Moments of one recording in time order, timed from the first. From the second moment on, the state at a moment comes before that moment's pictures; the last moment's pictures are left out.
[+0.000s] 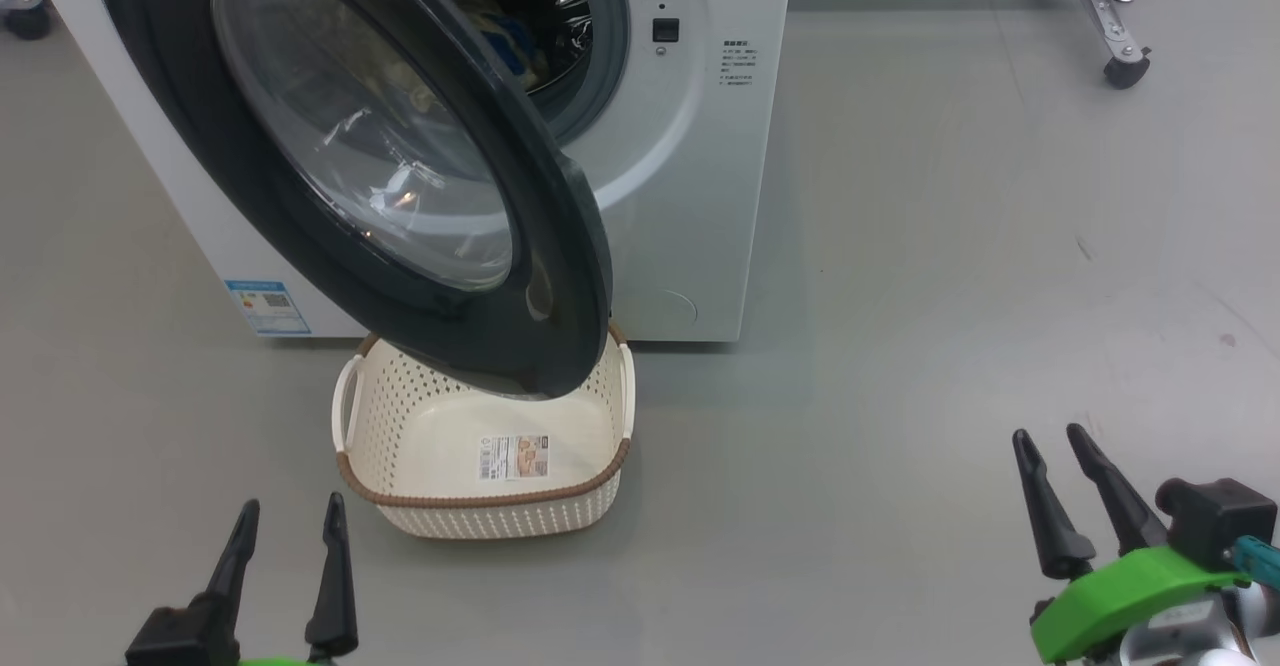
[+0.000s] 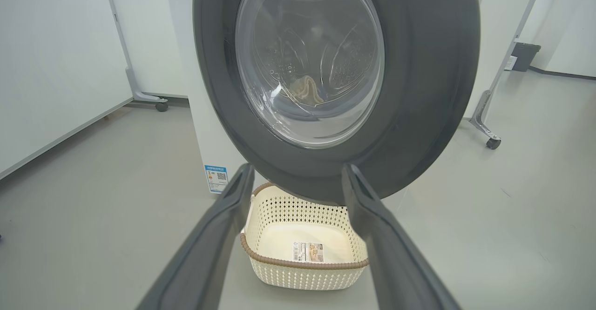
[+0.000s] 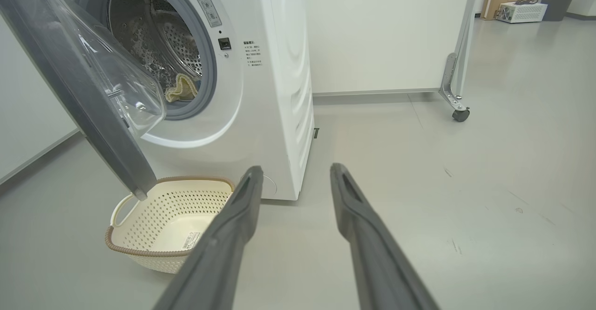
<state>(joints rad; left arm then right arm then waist) 0.07 0.32 -0.30 0.03 -0.40 0.15 -0.23 0.10 -0.04 -0.09 0.07 0.16 0.13 -0.08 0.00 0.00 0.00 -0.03</state>
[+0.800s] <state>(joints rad) -0.01 0.31 -0.36 0.05 -0.38 0.14 -0.22 -0.05 -0.04 0.08 0.13 0.19 0.13 -0.12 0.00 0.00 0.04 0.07</state>
